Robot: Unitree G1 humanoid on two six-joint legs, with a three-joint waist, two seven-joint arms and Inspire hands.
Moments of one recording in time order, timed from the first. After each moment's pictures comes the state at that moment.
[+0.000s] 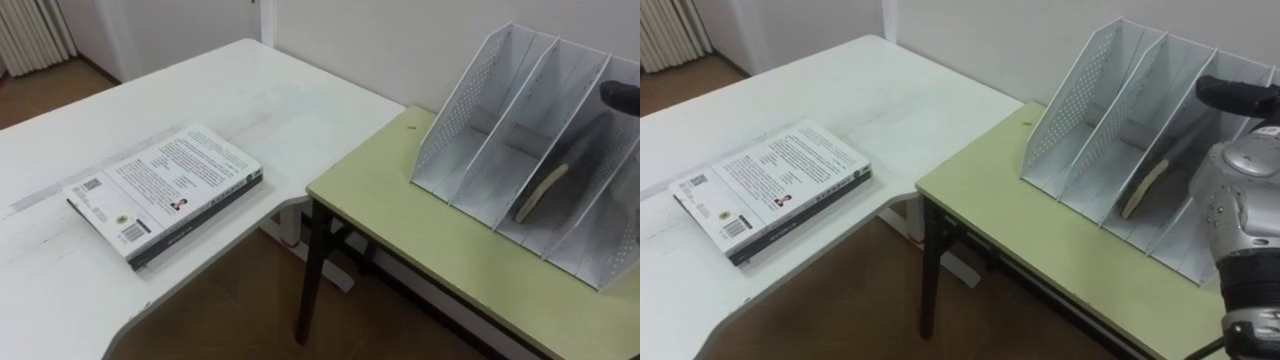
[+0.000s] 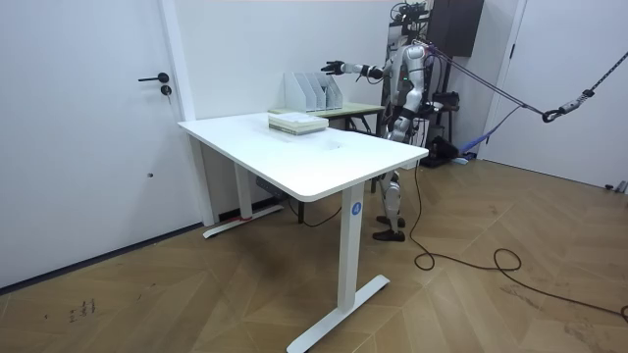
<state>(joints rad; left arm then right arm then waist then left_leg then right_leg) 0.19 0.27 -0.08 1.00 -0.47 0.16 -0.27 -0.73 -0.55 -0.14 0.62 0.40 0.22 -0.75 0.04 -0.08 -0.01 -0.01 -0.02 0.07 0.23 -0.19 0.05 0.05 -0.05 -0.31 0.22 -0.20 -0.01</state>
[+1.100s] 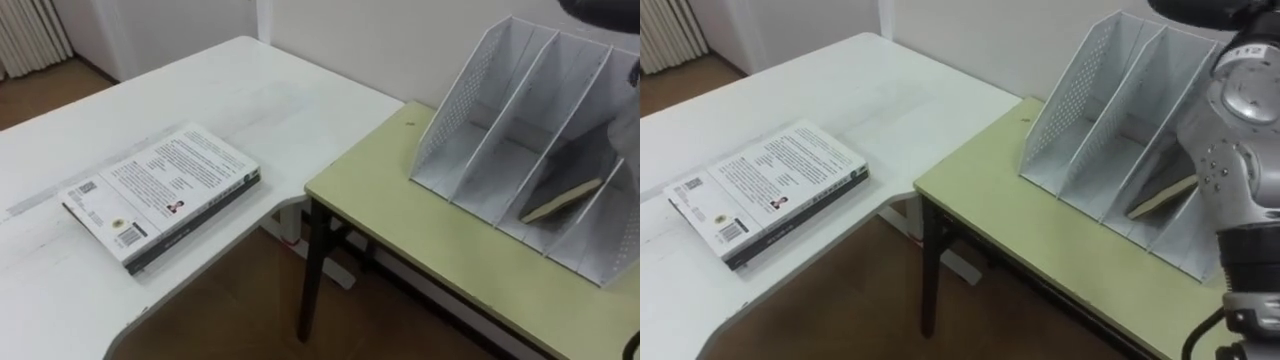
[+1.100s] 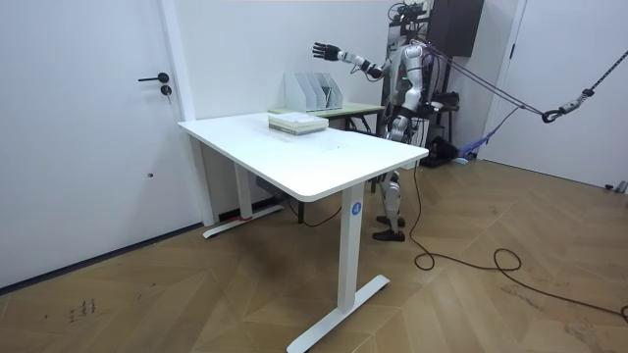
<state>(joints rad) 0.20 0.29 -0.08 0.98 -0.44 0.16 -0.22 -0.76 -0.58 -0.03 0.23 0.72 0.22 -0.41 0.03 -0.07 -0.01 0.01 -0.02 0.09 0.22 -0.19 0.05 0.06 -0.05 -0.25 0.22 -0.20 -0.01</state>
